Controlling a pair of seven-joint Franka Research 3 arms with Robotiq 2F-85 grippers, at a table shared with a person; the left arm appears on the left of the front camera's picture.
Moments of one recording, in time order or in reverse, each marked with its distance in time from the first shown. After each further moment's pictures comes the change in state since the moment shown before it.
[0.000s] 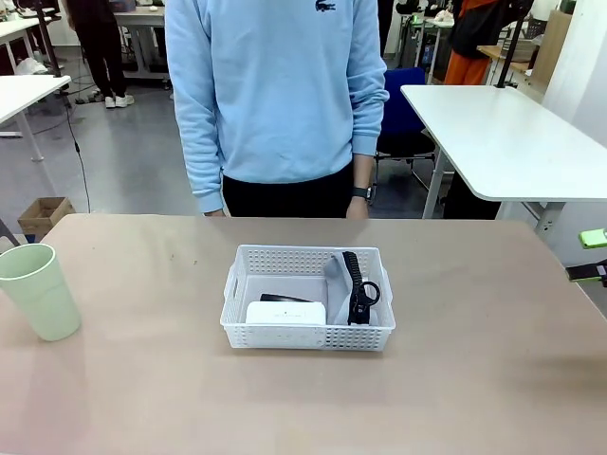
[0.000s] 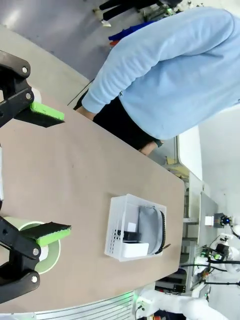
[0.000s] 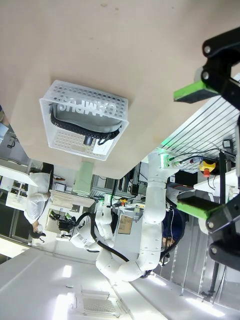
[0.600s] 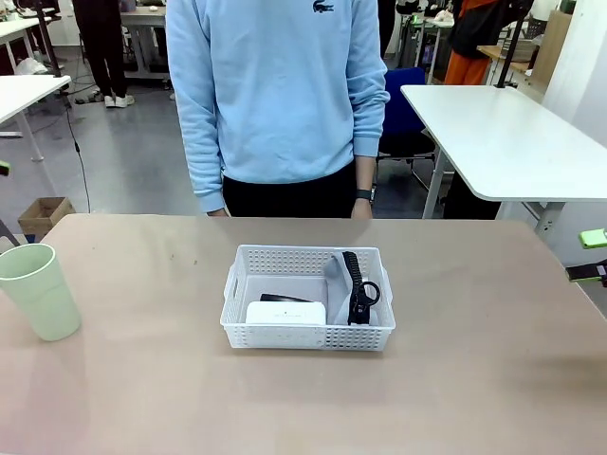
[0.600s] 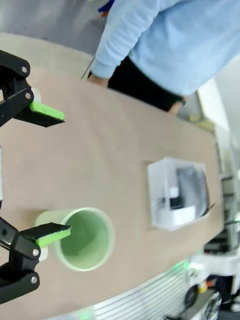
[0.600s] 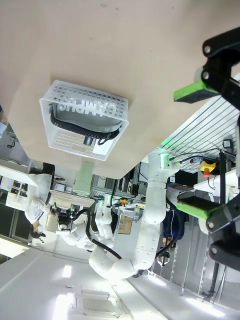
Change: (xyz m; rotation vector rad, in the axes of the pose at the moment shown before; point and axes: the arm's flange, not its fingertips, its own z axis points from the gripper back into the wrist) left arm -0.039 0.017 -0.014 -0.239 0.158 -0.160; right arm 0.000 0.000 0.000 0.000 0.000 0.000
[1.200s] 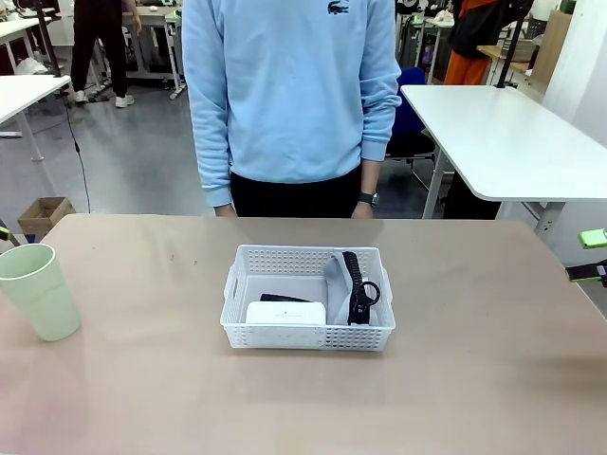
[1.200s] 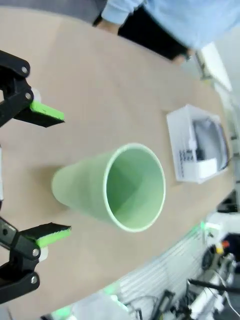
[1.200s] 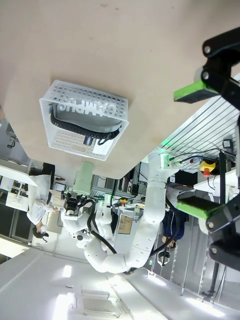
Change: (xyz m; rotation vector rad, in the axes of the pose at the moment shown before) left arm -0.077 -0.035 -0.039 -0.196 -0.036 0.014; right arm 0.000 0.000 0.000 0.000 0.000 0.000
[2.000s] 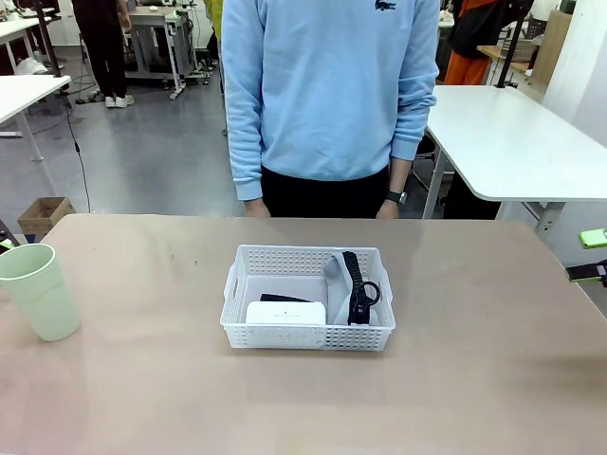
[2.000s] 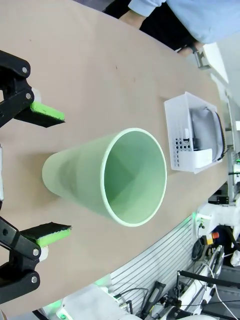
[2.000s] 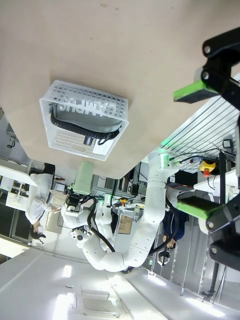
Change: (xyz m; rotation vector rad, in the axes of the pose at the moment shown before) left arm -0.012 -0.002 -0.015 -0.038 -0.040 0.042; right arm 0.000 0.000 0.000 0.000 0.000 0.000
